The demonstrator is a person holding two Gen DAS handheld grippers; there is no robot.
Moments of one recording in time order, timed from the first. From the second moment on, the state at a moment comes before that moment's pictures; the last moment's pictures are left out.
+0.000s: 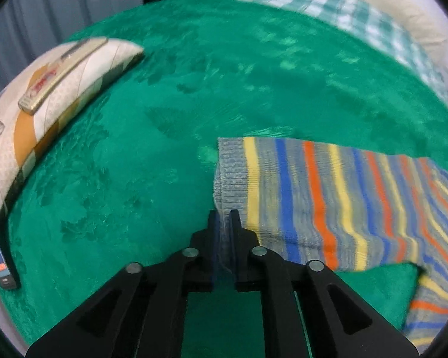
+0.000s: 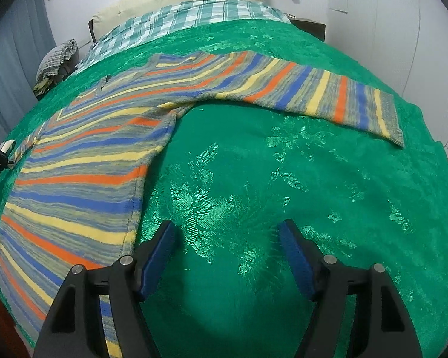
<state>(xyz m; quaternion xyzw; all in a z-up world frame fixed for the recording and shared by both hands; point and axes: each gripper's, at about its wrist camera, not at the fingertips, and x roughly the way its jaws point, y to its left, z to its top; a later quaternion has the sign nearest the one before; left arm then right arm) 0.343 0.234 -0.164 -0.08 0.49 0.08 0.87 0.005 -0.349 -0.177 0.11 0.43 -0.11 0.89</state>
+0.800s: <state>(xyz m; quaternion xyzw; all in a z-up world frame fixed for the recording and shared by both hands) 0.243 0.146 -0.203 0.08 0.43 -0.15 0.88 0.002 -0.343 -0.194 0.08 0.40 -0.12 0.90</state>
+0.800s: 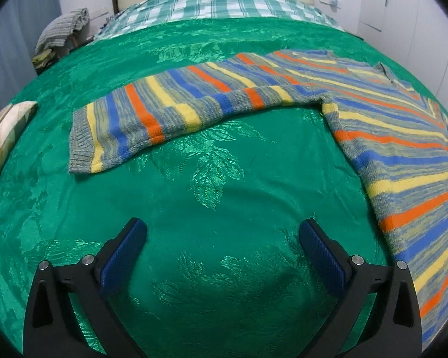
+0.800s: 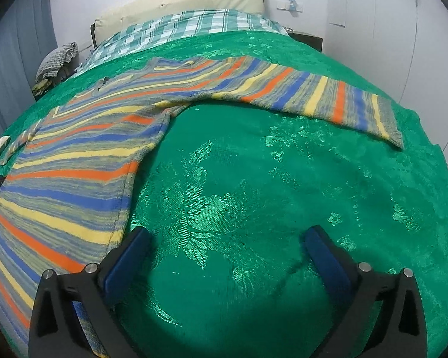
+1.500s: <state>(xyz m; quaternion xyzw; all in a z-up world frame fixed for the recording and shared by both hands) 0.242 0.146 -0.202 0.08 0.43 -0.15 0.89 0.002 -0.339 -0.196 0.07 0.41 -0.13 0.90</state>
